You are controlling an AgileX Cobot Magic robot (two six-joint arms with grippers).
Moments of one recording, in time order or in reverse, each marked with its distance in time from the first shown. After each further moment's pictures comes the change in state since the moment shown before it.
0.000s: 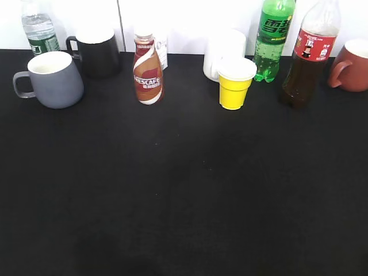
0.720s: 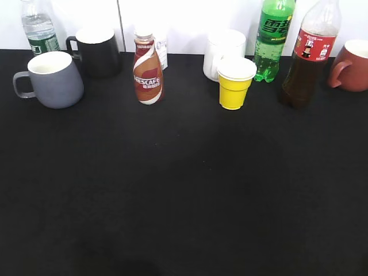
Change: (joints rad) left arm 0.000 0.000 0.000 0.000 0.000 0.000; right arm 0.000 0.000 0.000 0.000 0.000 0.000
